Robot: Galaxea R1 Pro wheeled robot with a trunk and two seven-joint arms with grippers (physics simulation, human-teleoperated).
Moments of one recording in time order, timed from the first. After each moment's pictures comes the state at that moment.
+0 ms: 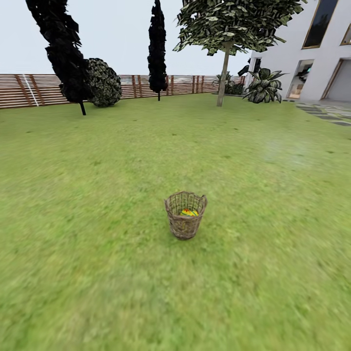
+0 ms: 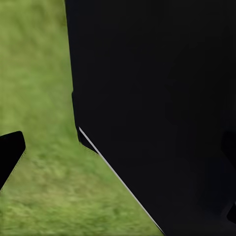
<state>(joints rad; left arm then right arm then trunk) 0.02 0.01 0.01 -0.07 0.01 -0.01 0.00 -0.07 -0.01 0.02 -0.08 0.16 -0.19 0.00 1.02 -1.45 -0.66</state>
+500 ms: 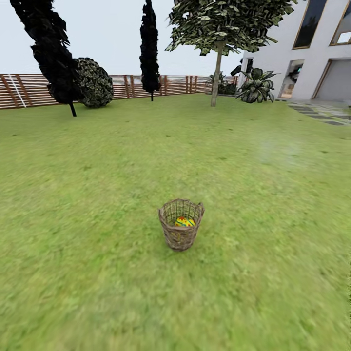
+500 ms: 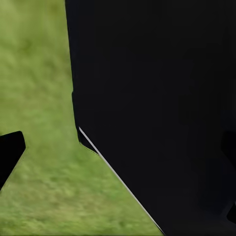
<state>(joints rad) 0.02 0.01 0.01 -0.07 0.01 -0.01 0.00 -0.07 -0.01 0.02 -0.08 0.16 -0.19 0.00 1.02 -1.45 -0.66</state>
